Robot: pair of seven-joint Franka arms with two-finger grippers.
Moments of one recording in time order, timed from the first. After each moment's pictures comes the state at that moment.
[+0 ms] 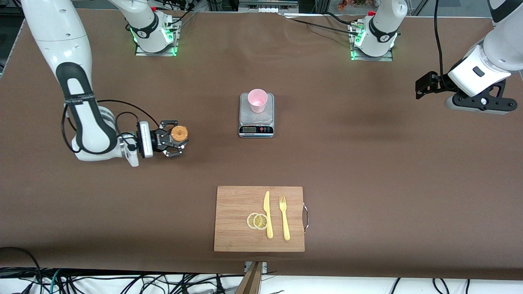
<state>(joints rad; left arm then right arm) -0.06 -0.01 -0.05 -1.66 0.01 1.53 -0.01 0.13 0.62 -0.07 -1.88 1.14 1.76 -2.14</state>
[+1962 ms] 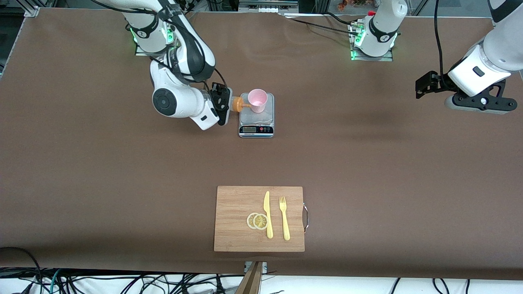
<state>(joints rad) -0.06 -0.01 -0.05 -1.66 0.01 1.52 -0.01 0.63 0.34 -0.07 -1.95 0.52 1.98 -1.03</state>
